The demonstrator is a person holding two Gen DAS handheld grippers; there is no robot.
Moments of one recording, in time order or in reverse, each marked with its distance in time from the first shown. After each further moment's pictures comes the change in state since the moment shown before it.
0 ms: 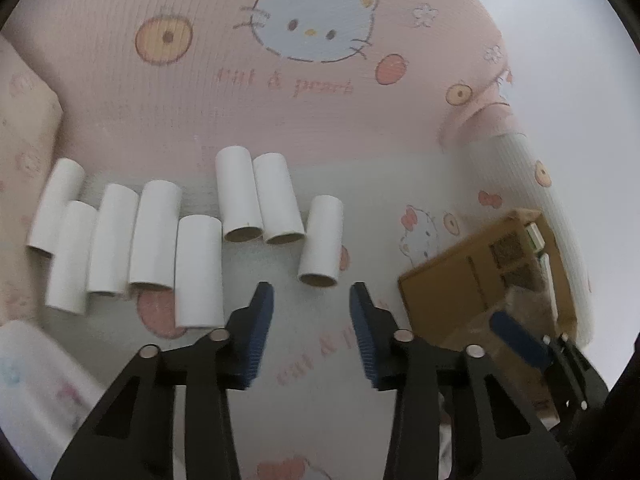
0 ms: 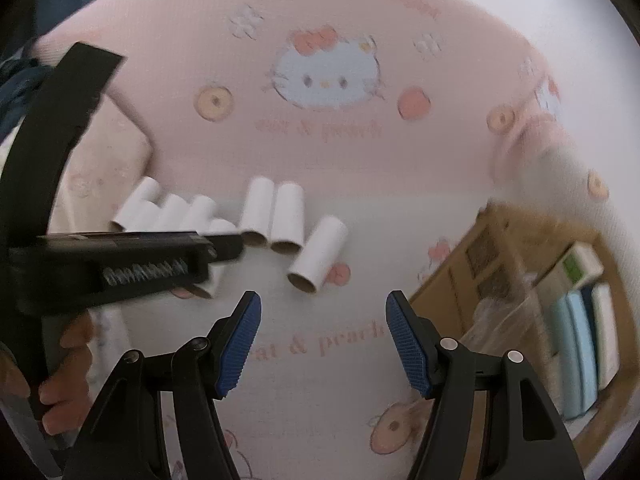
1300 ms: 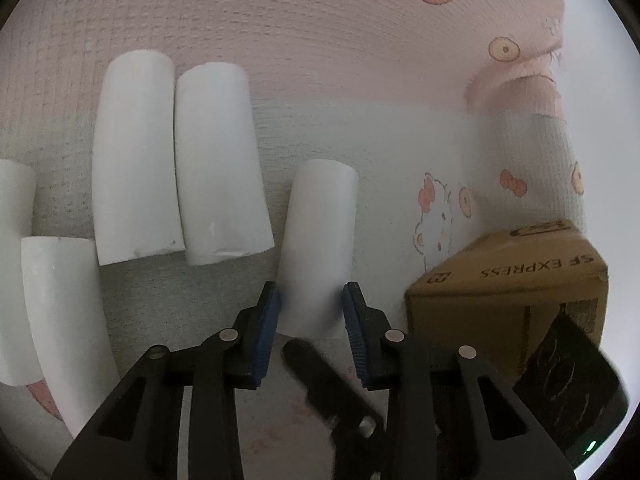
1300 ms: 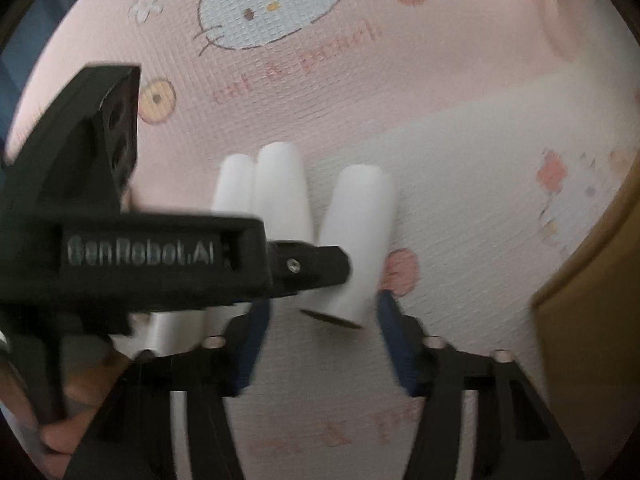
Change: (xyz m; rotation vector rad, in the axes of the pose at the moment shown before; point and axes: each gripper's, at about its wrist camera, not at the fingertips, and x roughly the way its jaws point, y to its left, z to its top) left arm 0.136 0.003 0.036 -0.111 0.282 -0.119; right arm 0.147 -0.047 -0.011 0.287 0.011 0.407
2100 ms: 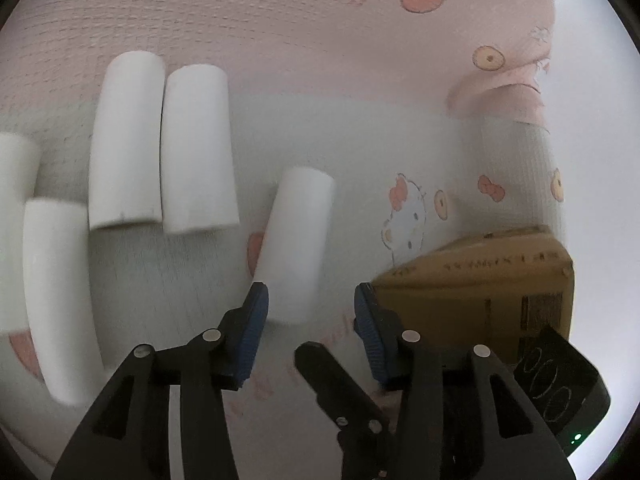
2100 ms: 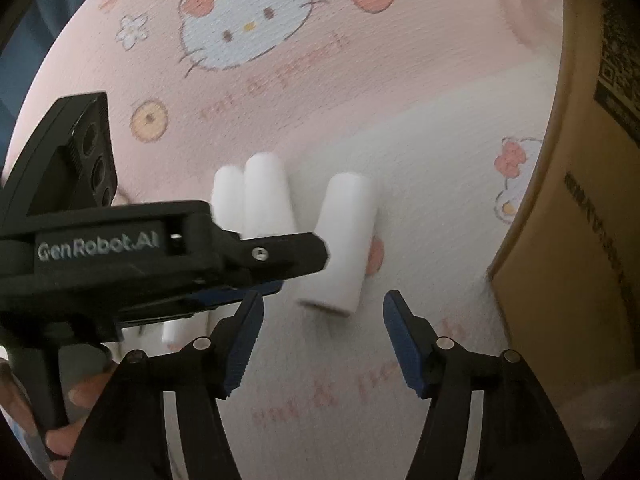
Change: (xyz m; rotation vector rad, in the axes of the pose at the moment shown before) left arm -0.018 -0.005 -0.002 -0.066 -0.006 -0.059; right arm -0.044 -0.015 -0.006 0.035 -0.016 -0.029
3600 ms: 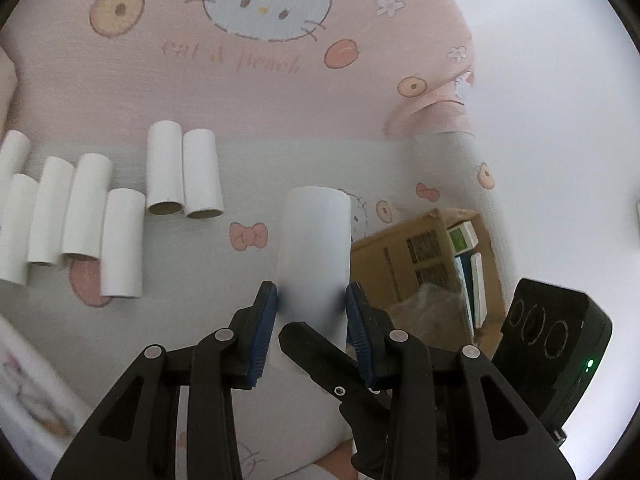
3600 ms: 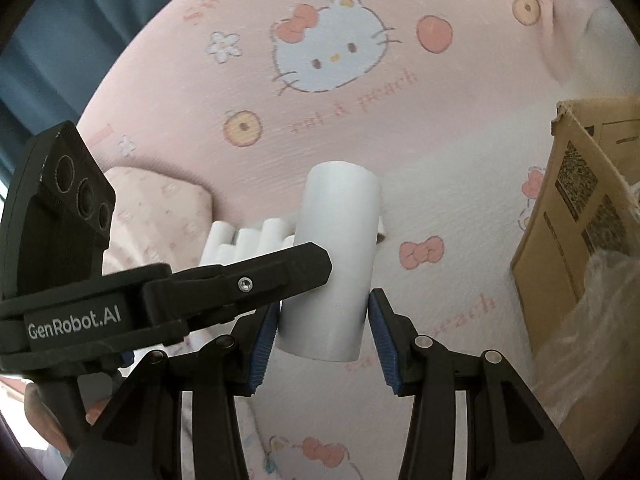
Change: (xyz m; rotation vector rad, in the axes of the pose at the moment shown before) left arm -0.122 -0.050 -0.087 0.108 -0.205 -0.026; right arm -0.091 0.034 -0.010 -0.101 0.047 0.210
